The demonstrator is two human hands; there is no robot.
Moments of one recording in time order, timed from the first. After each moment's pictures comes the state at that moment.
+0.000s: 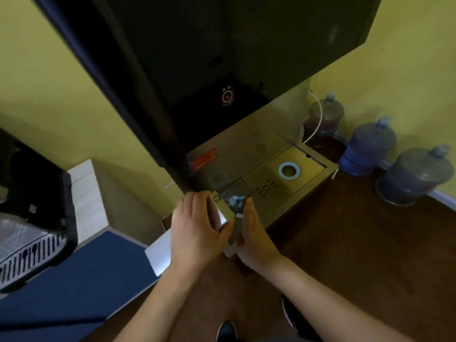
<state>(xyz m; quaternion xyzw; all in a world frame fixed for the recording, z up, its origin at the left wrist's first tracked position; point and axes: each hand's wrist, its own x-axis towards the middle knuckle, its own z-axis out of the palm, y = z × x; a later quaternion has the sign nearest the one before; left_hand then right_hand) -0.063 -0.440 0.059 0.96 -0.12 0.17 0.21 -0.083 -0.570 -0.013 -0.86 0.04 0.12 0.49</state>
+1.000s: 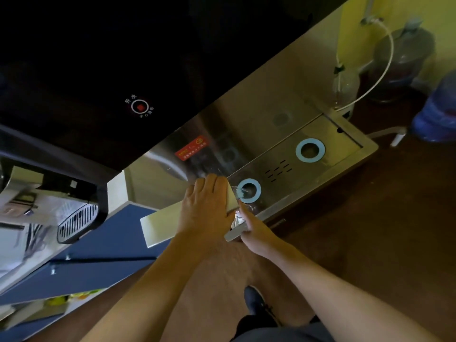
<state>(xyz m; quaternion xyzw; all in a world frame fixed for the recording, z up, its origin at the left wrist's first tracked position) -0.006 -0.548 0.034 0.99 -0.13 0.00 -0.11 -0.033 -0.656 -0.091 -0.71 -0.04 0.33 0.62</state>
